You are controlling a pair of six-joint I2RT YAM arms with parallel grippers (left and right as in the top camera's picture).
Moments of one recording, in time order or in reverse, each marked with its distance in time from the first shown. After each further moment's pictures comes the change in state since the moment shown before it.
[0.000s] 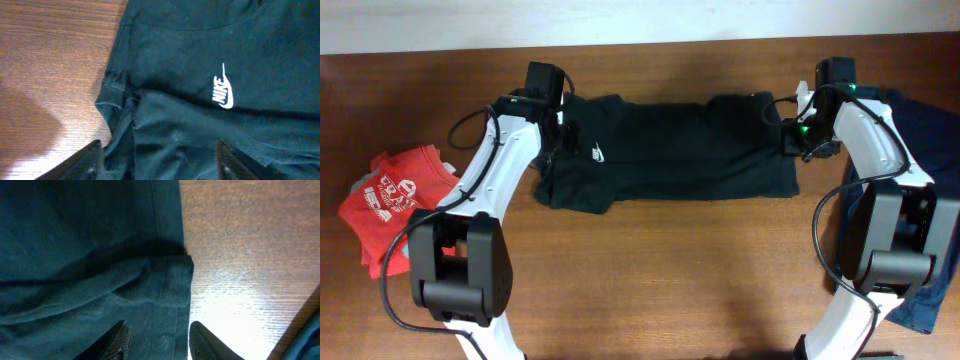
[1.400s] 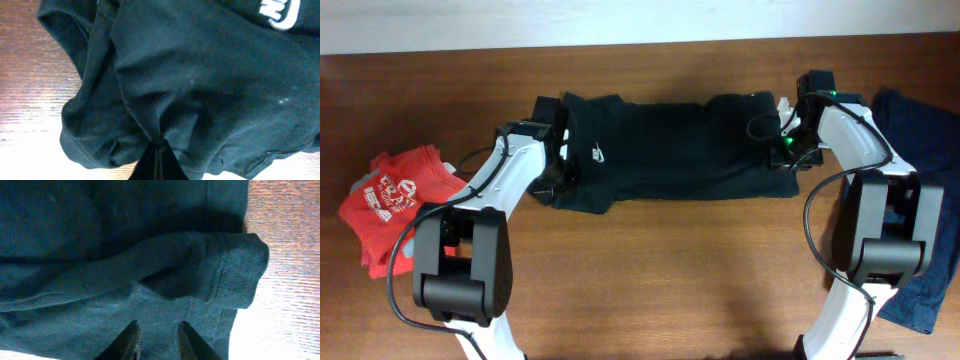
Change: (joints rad) left arm 0.000 0.000 -0.194 -0.002 0.066 0.008; right arm 0.035 0.053 -0.042 -0.013 -0.053 -0.007
